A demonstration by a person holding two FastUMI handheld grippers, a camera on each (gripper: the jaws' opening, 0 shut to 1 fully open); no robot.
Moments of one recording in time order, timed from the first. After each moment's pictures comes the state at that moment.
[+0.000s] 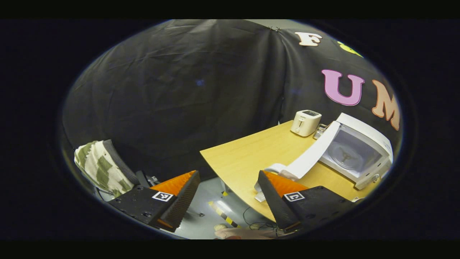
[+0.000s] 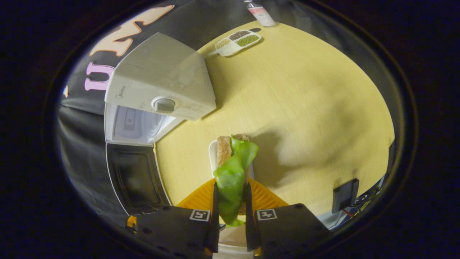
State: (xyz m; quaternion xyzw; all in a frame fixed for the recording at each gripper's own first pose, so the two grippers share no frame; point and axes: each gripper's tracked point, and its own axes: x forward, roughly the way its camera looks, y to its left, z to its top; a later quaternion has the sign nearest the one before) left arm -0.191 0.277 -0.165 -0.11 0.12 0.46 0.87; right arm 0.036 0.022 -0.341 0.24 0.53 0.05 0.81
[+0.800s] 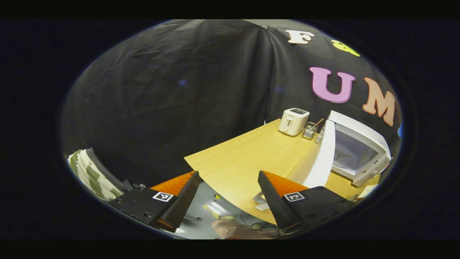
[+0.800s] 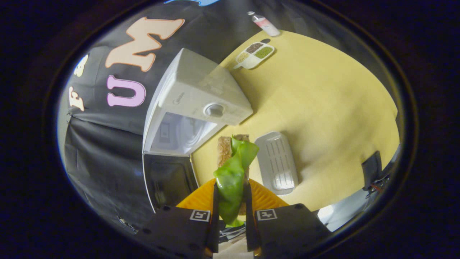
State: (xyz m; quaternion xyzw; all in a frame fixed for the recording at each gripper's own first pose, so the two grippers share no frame) left arm -0.155 0.318 -0.168 -0.10 0.13 0.39 0.91; right arm 0.008 0.099 -0.277 0.33 0.46 0.09 0.82
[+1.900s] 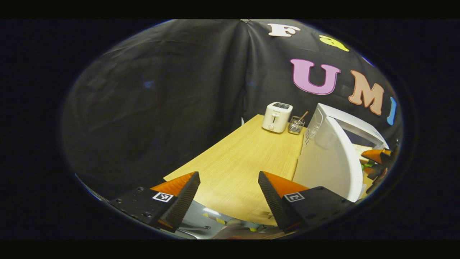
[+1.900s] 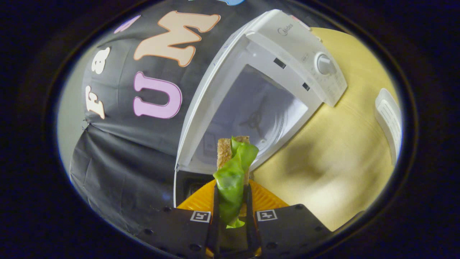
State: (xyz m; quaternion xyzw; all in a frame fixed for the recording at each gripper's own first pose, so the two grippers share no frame) left arm -0.085 0.385 -0.171 -0.07 0.16 0.26 0.95; right arm 0.114 0.335 -0.273 0.44 0.29 0.12 0.84
